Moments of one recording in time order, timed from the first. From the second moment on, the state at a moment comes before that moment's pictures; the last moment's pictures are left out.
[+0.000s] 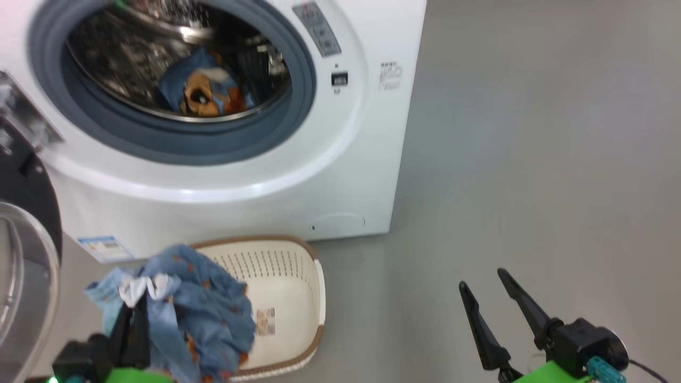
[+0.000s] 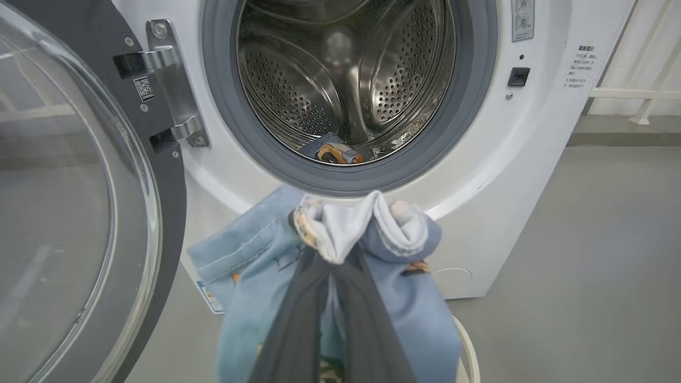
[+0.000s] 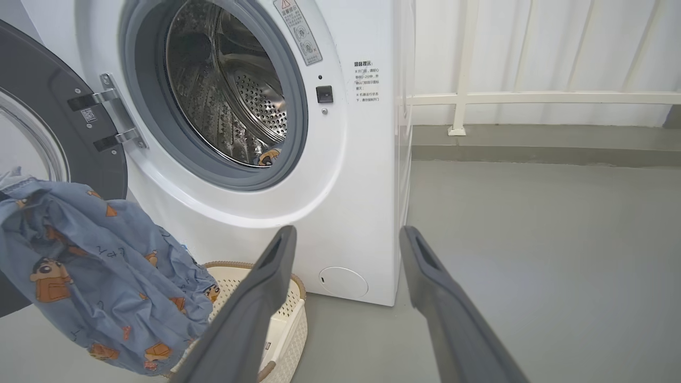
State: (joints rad) left arm -0.05 0.22 -0.18 0.18 -0.34 0.10 -0.23; right arm 0.05 -0.05 0.12 -0.03 0.14 0.13 -0.18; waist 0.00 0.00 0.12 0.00
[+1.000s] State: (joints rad) left arm 0.16 0.26 -0.22 -0.10 -0.32 0.18 -0.11; right arm 0.15 -0.05 0.07 -0.09 0.14 0.13 -0.13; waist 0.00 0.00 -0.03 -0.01
